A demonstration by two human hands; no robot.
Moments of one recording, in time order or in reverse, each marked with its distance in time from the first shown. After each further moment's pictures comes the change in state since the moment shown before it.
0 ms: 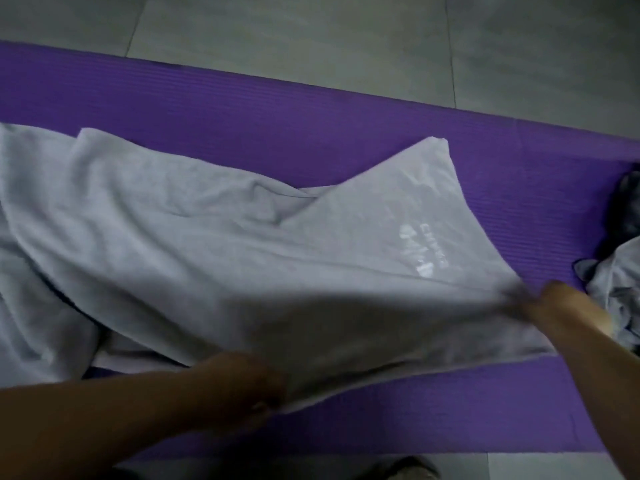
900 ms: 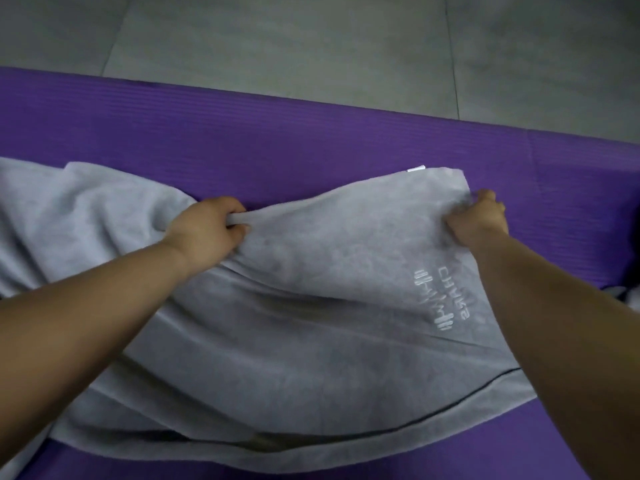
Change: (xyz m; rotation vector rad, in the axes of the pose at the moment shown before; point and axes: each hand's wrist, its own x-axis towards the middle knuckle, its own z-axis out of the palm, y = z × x) left_hand 0.075 -0.122 -0.093 -0.263 0.568 -0.960; right_hand 0.070 -0.152 -0.040 0.558 0.078 -0.200
